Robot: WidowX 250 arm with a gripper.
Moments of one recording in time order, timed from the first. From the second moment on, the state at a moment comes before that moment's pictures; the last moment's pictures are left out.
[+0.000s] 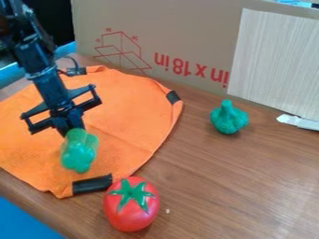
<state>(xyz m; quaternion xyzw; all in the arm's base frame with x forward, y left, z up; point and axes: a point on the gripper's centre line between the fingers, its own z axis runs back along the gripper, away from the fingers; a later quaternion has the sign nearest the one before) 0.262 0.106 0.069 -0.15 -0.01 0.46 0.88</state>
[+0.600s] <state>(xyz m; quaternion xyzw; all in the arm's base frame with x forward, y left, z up) 0.291 0.084 0.102 -0.17 -0.02 0.48 0.86</state>
